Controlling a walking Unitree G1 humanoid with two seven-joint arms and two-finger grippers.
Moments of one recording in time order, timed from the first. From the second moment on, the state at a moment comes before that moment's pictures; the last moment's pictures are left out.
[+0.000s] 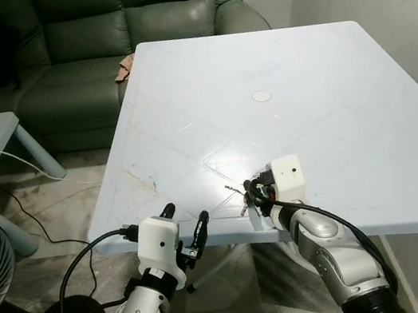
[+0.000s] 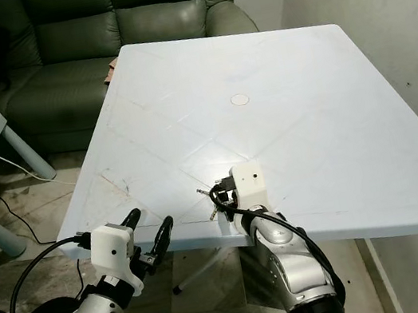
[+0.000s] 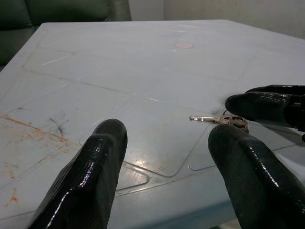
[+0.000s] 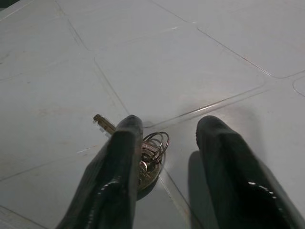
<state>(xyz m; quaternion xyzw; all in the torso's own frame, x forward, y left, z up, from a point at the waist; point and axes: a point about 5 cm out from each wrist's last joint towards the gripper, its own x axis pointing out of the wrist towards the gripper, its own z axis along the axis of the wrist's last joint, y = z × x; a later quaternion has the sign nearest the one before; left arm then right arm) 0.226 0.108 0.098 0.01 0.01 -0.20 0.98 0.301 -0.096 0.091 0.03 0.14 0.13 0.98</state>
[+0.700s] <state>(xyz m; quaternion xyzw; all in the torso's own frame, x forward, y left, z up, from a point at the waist) 0.226 0.107 0.097 0.02 0.01 -0.21 0.98 0.295 -0.087 0.086 0.00 0.16 0.17 0.97</state>
